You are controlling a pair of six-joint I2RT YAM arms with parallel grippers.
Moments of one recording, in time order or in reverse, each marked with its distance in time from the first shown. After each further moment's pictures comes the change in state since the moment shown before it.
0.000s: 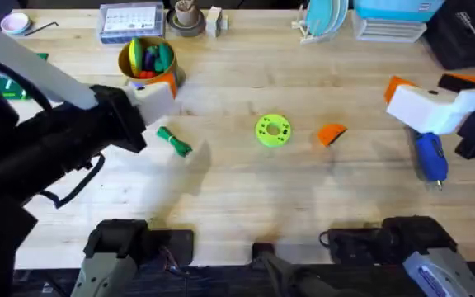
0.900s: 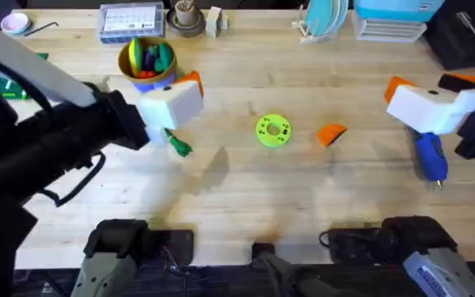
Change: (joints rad) left arm 0.000 0.000 -0.001 0.012 0.002 -0.048; right arm 0.000 0.000 0.000 0.000 0.000 0.000
